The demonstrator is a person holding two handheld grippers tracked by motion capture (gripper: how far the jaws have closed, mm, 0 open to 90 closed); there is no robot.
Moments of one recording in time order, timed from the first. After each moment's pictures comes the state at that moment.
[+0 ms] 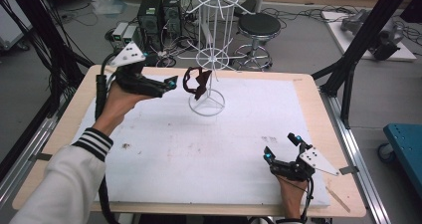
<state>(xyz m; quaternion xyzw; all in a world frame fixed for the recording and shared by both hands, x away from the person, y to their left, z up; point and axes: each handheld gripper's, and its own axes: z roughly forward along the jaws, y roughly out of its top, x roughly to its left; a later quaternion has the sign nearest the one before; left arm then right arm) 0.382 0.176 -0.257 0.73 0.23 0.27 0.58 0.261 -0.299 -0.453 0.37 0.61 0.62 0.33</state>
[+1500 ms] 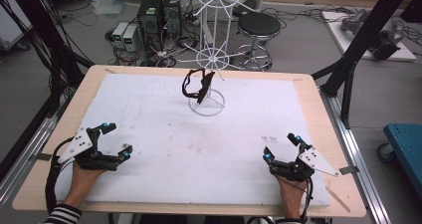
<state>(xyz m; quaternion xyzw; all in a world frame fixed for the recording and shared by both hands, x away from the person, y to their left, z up) 0.283 0.290 -0.438 0.69 0.26 0.26 0.63 0.261 -0.297 -0.453 0.37 0.61 0.61 0.34</state>
